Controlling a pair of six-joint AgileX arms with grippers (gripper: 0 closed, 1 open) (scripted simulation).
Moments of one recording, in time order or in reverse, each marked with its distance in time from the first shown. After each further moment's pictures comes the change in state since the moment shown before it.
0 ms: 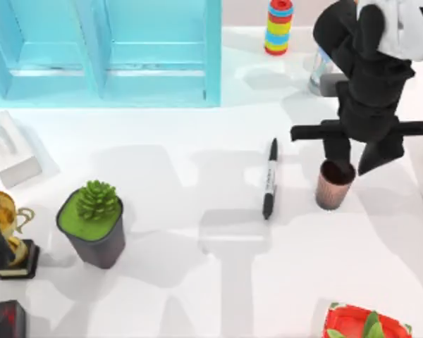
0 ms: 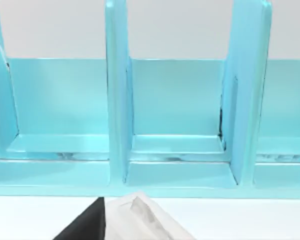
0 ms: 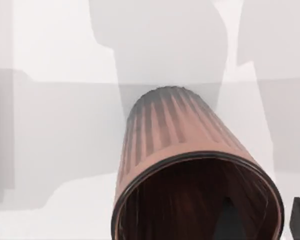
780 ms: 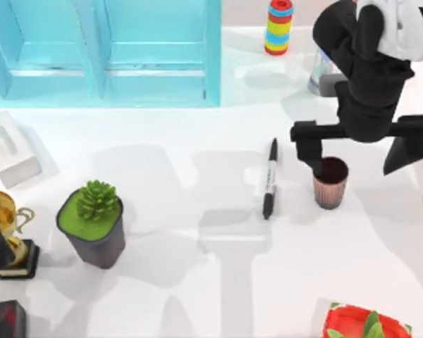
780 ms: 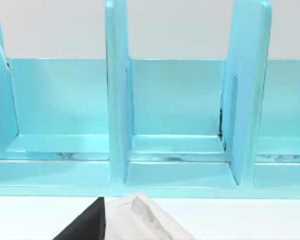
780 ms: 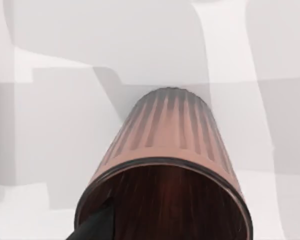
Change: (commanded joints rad) left arm 0.000 0.000 0.000 0.000 0.000 0.000; right arm 0.000 0.000 0.000 0.000 0.000 0.000
